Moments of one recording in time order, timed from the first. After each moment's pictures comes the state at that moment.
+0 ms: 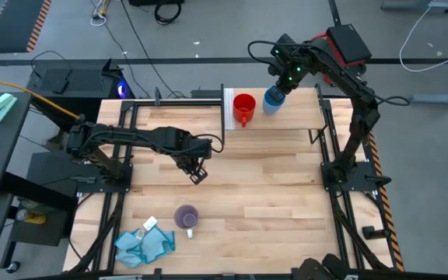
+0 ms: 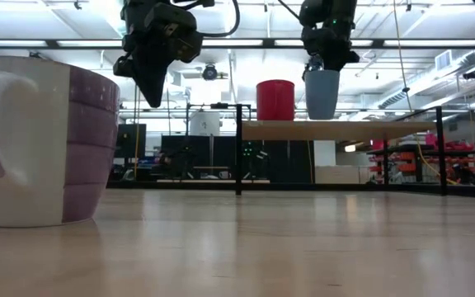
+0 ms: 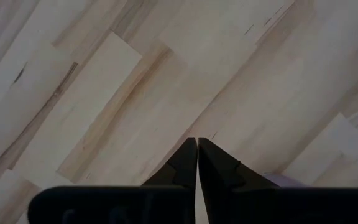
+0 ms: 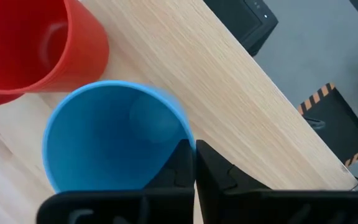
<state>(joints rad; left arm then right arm) 0.01 1.62 1.37 -1.12 -0.03 -0.68 -0.75 1.75 2.04 -1.57 -0.01 0.00</state>
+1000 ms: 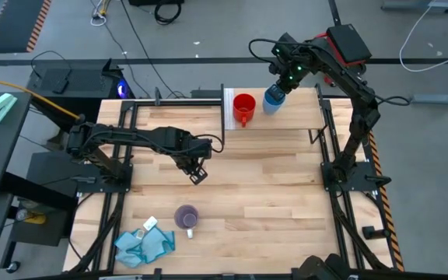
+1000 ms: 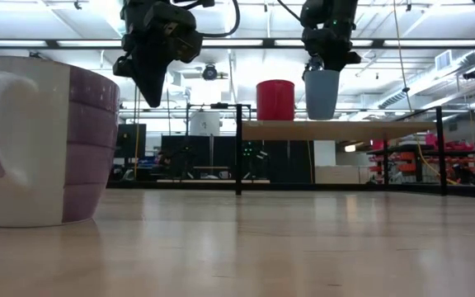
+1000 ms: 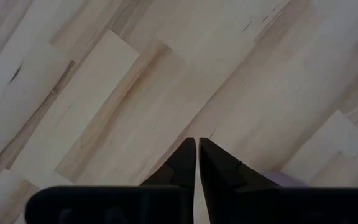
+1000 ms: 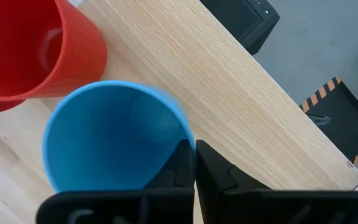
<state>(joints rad) 0.01 1.62 1.37 -1.12 -0.02 -0.67 -0.77 1.75 2.04 -1.57 -0.03 0.02</state>
